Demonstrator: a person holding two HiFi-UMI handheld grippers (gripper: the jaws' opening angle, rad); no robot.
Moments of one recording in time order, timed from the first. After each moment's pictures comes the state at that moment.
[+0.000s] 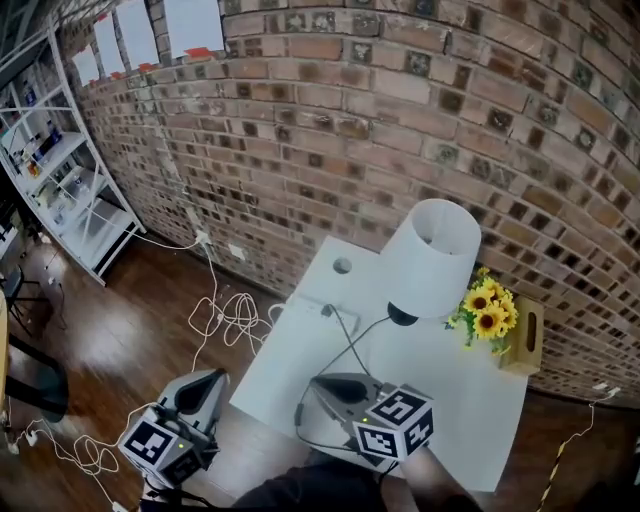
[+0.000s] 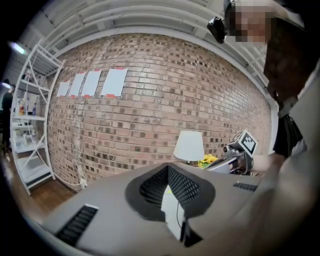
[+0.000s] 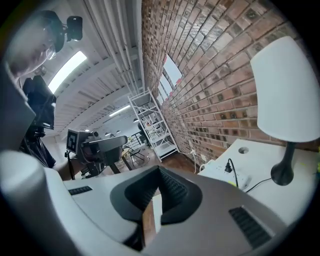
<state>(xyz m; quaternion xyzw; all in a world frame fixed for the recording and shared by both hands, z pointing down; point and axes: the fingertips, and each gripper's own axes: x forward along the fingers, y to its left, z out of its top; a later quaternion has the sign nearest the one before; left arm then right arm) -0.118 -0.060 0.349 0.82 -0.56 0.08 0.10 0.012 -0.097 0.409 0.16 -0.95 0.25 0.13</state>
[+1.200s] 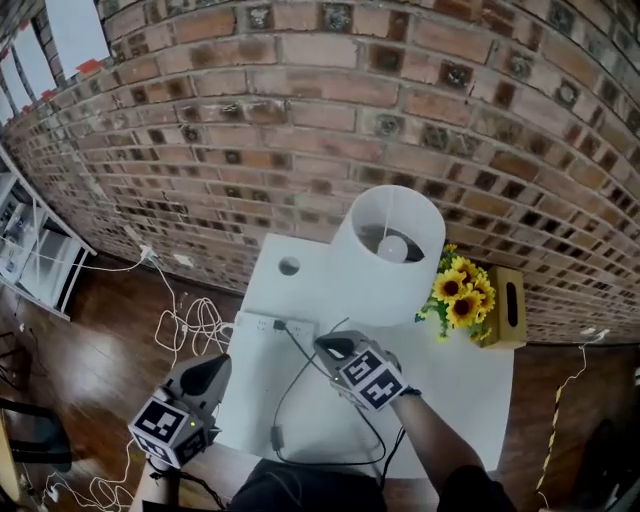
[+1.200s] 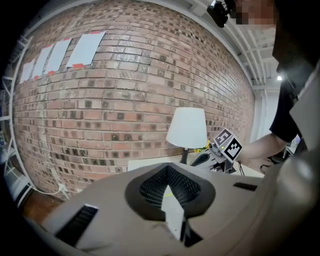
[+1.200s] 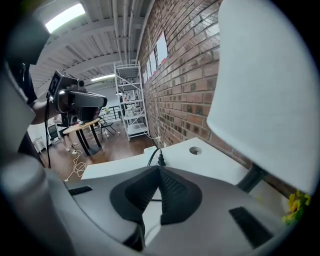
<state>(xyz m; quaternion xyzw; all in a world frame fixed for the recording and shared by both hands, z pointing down) -0.063 -0.201 0.421 0.87 -0.45 0.17 0.12 0.076 -0.249 0.527 0.26 -0.91 0.13 0.29</state>
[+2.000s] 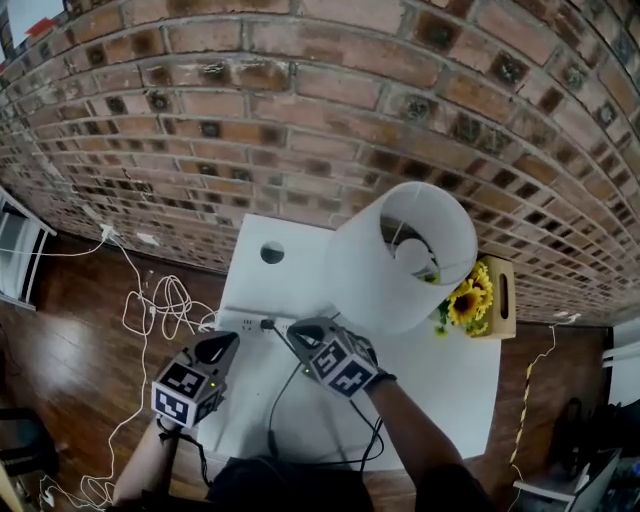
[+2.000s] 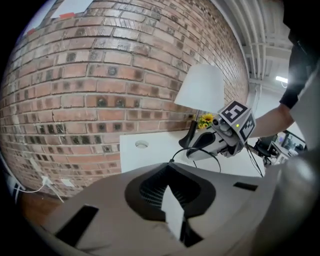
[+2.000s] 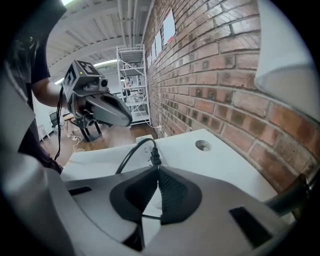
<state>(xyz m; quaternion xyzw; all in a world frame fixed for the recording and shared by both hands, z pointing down) -0.052 -0.280 0.544 0.88 -0.35 0.25 0.19 0.035 -0.286 0.587 0.23 -0.90 0.11 0.36</state>
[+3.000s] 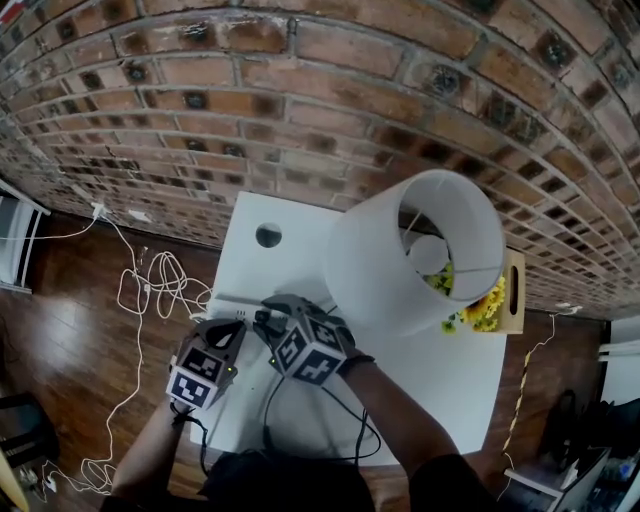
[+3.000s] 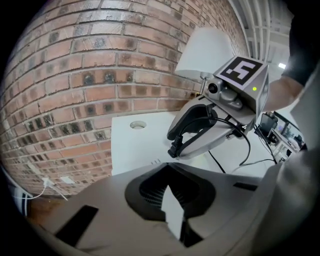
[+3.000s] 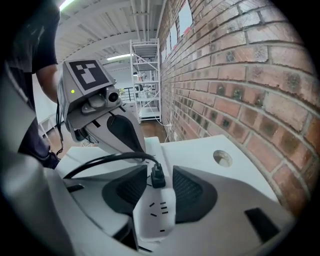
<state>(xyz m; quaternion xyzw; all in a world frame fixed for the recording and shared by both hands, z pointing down) -0.032 -0.290 0.615 0.86 -0.33 0.33 0.20 -0.018 -0.302 0.608 0.16 -0.91 0.07 0.38</state>
